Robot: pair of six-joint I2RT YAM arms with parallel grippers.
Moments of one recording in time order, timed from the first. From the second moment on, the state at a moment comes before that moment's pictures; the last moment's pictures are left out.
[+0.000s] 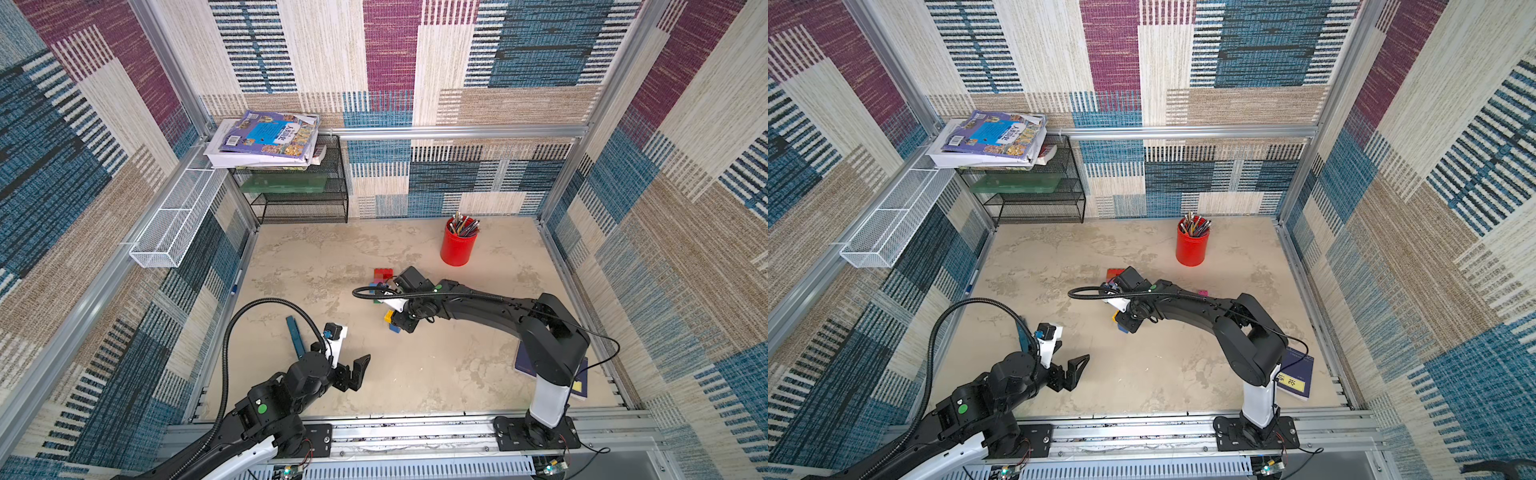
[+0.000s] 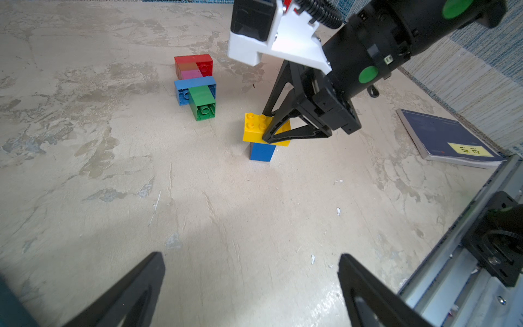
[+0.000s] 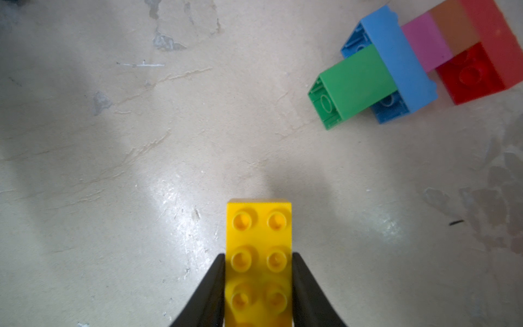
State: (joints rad) left arm -0.92 0.38 0.35 -0.49 -0.25 -0.39; right arm 0.81 1.85 1.28 -0.50 -0.13 -0.22
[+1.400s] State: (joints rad) left arm -0.92 0.45 0.35 -0.41 -0.20 -0.39; right arm 0.48 1.66 1.13 -0.49 0.23 0.07
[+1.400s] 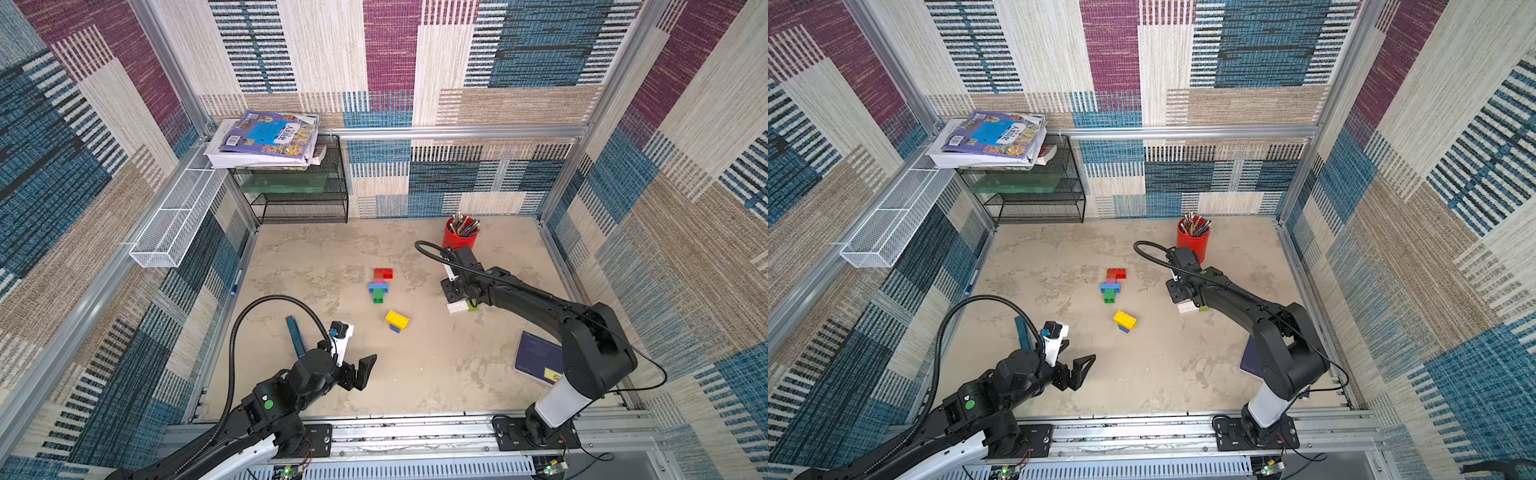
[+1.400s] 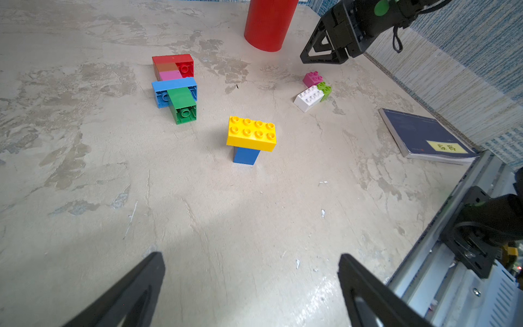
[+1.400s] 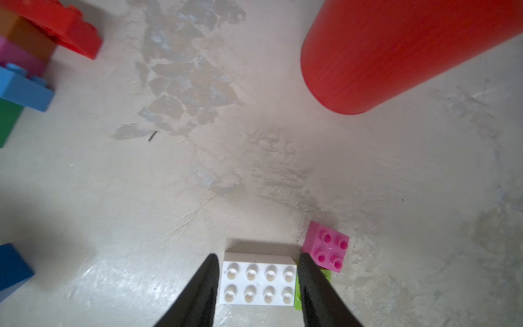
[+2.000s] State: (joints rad) left arm -0.92 0.46 0.35 -0.41 -0.18 -0.39; right arm 0.35 1.75 1.09 -0.49 0.29 0.18
